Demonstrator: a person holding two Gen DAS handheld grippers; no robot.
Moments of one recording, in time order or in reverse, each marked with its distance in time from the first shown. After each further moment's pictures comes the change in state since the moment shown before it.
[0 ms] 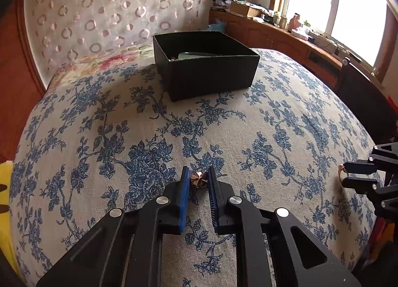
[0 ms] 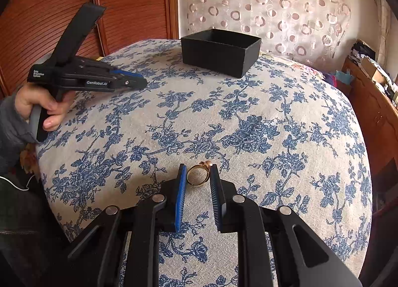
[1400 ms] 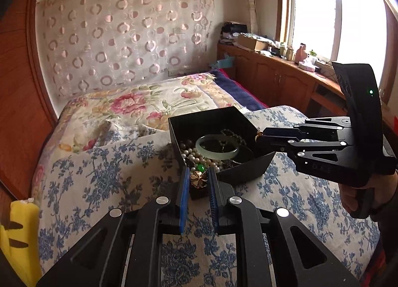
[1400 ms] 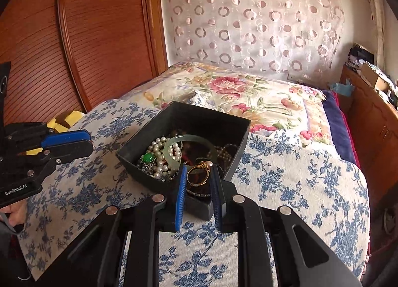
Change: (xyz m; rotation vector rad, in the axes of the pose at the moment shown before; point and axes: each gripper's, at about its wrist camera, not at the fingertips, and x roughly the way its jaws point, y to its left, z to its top) left arm -0.015 0.015 0.097 0.010 -0.183 0.064; right arm 0.085 -0.071 0.179 0.075 -0.117 0.002
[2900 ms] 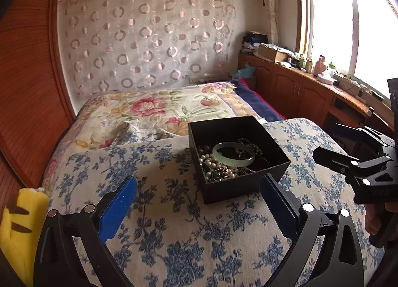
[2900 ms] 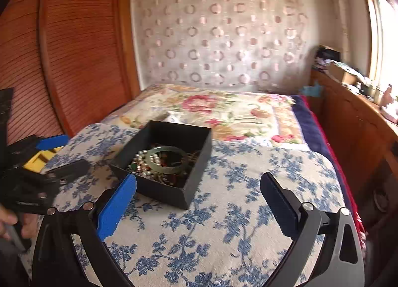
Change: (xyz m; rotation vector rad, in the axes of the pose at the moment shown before) left arm -0.012 0.001 -0.007 -0.074 -0.059 0.116; right arm -0.061 -0.005 -0.026 0.122 -0.129 -0.177
